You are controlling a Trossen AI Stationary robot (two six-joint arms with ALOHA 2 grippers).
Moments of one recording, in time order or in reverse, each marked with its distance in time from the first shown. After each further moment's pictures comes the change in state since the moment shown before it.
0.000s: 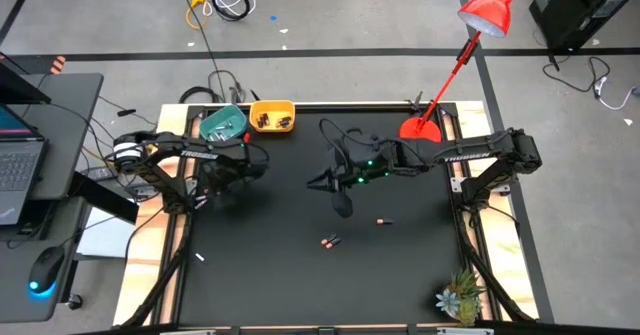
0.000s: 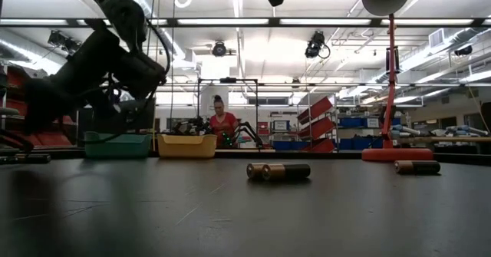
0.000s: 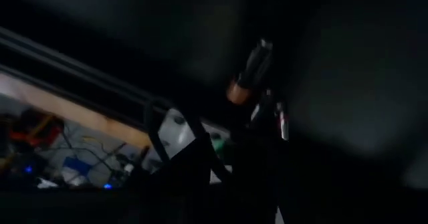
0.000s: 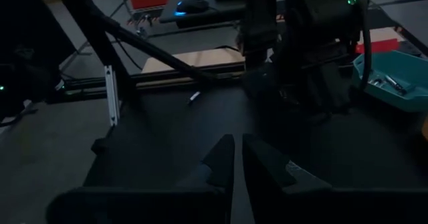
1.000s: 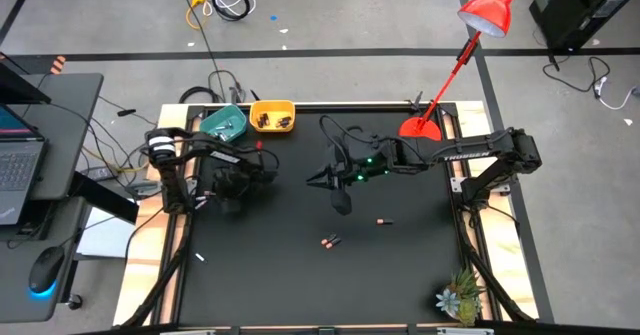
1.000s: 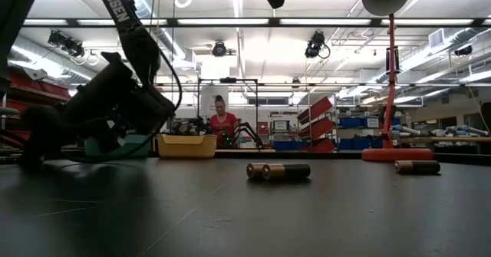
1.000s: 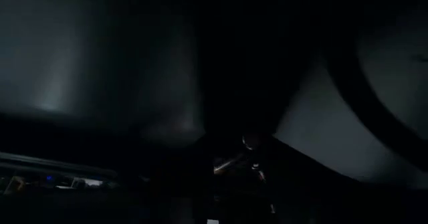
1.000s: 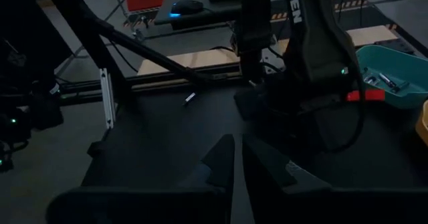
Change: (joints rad) left arm -0.006 0.269 0.003 0.177 0.075 0.160; right arm -0.018 0.000 0.000 -0.001 0.002 0.010
